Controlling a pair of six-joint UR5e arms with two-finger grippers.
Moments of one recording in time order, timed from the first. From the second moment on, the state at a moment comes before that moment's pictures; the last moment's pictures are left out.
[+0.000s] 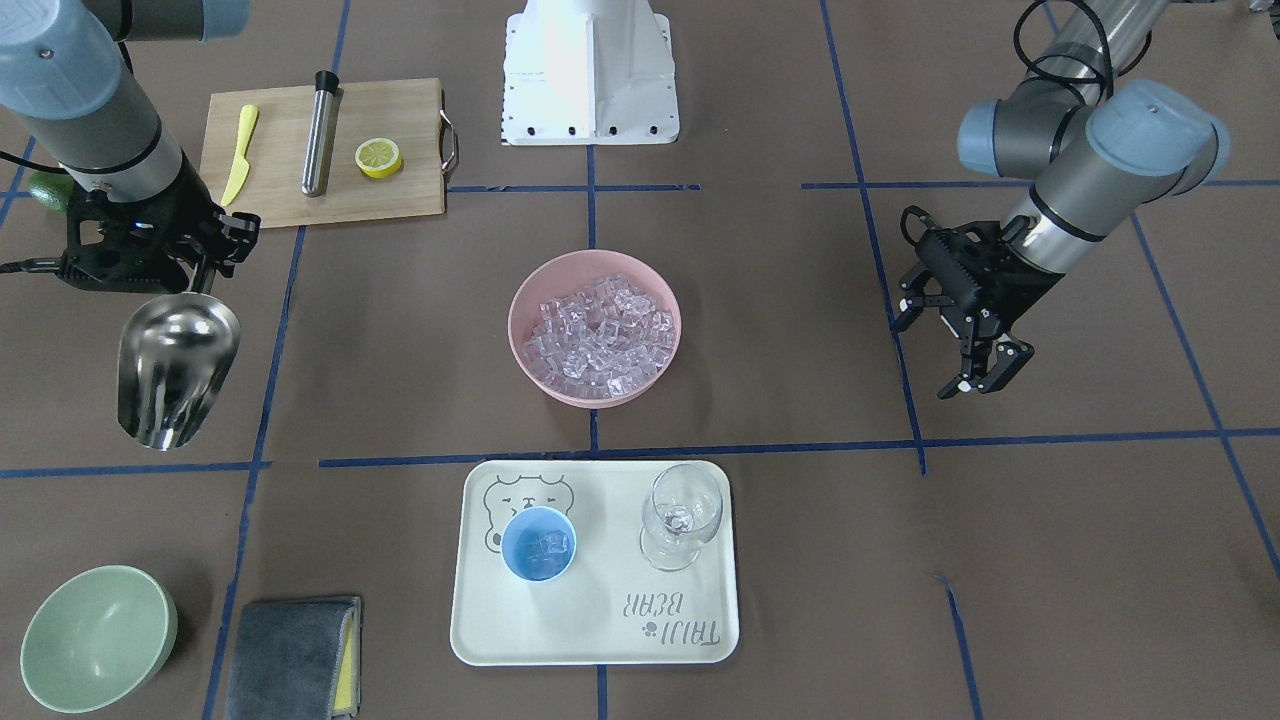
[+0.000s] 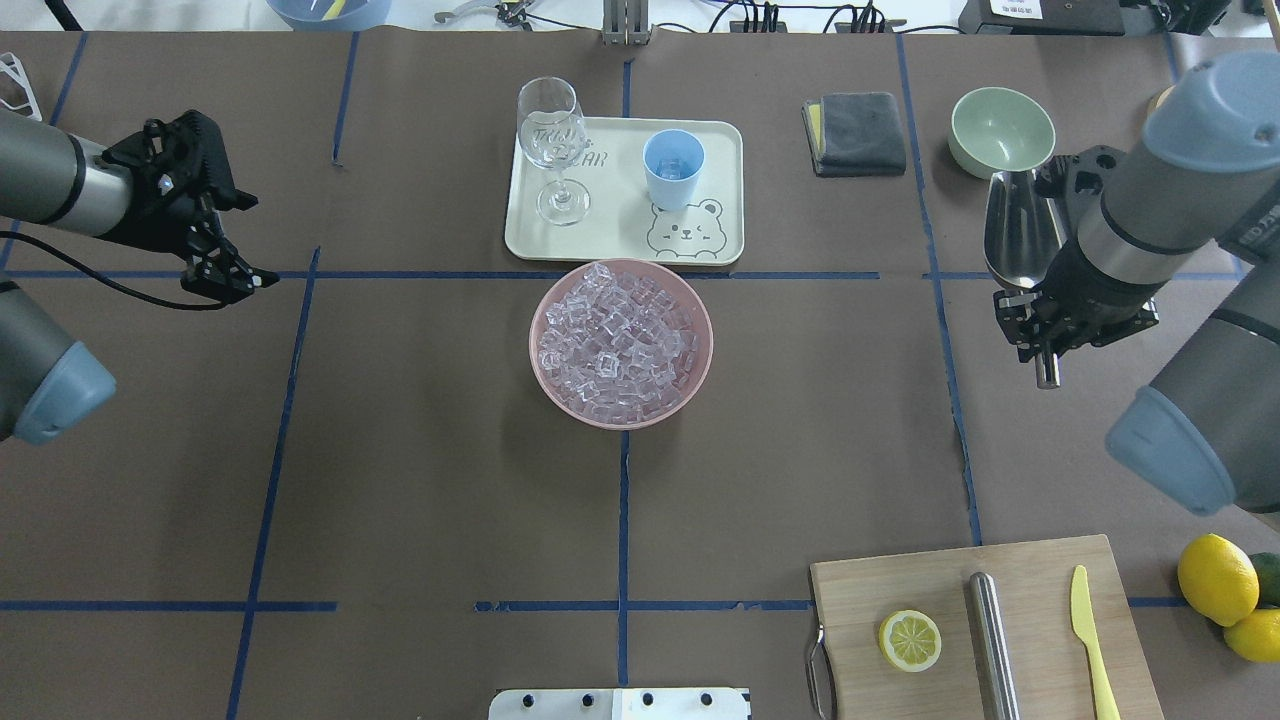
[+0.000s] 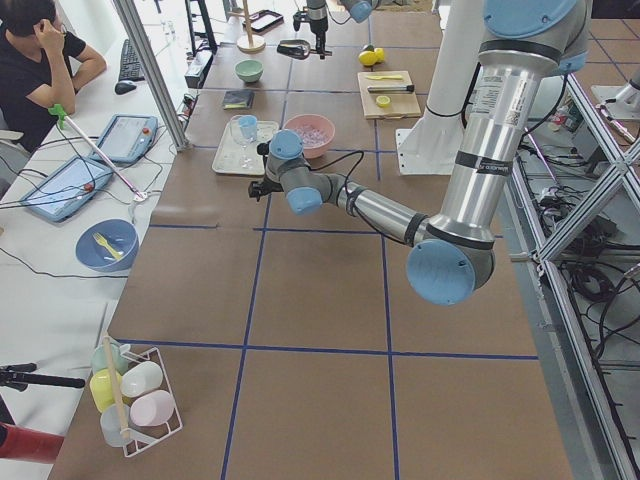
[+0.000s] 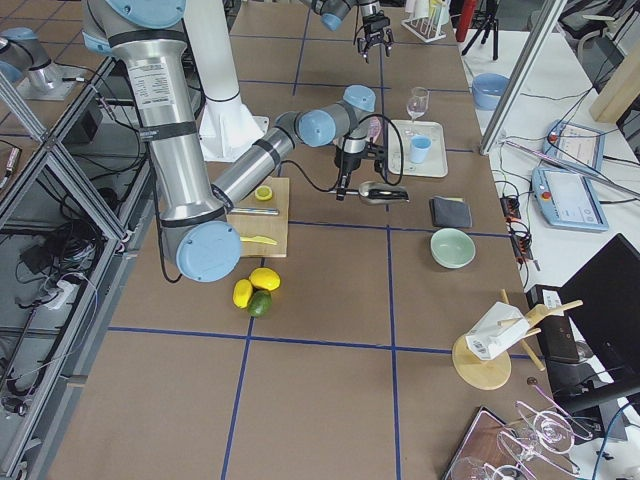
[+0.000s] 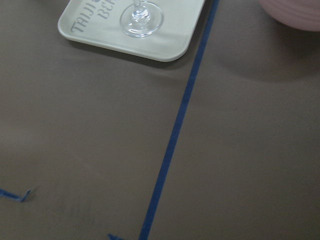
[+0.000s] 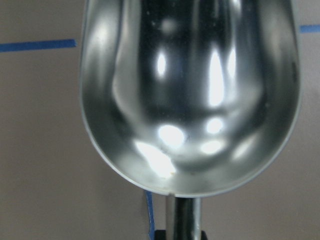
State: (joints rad) left arm -0.97 -1.79 -1.68 -2.25 -2.12 0.19; right arm 0.87 -1.38 2.04 -1.85 2.13 0.89
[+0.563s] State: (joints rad) left arm -1.05 -1.65 -1.72 -2.24 -2.13 0.19; right arm 0.81 -1.50 1.96 -1.70 2.19 0.85
